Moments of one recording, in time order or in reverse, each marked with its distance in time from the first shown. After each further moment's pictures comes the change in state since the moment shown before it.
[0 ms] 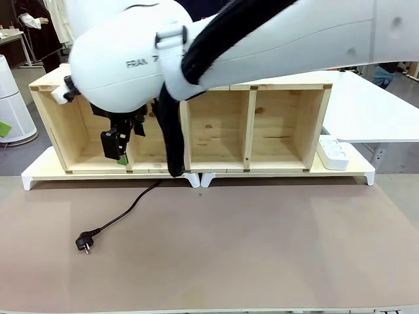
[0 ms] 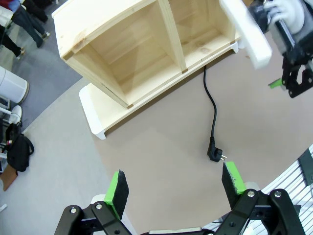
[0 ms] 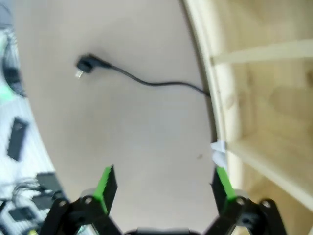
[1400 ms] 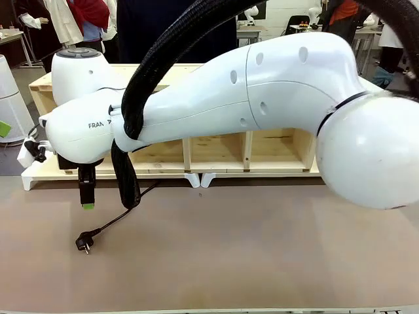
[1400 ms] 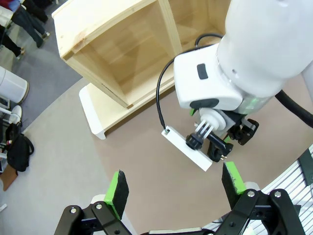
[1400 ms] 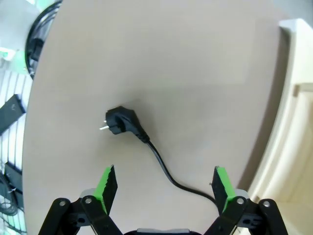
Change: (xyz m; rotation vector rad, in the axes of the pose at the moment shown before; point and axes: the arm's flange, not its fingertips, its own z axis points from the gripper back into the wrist) left arm 0.000 0.000 0.000 0.000 0.000 0.000; right arm 0.082 0.031 -0.132 0.218 -0.173 0.507
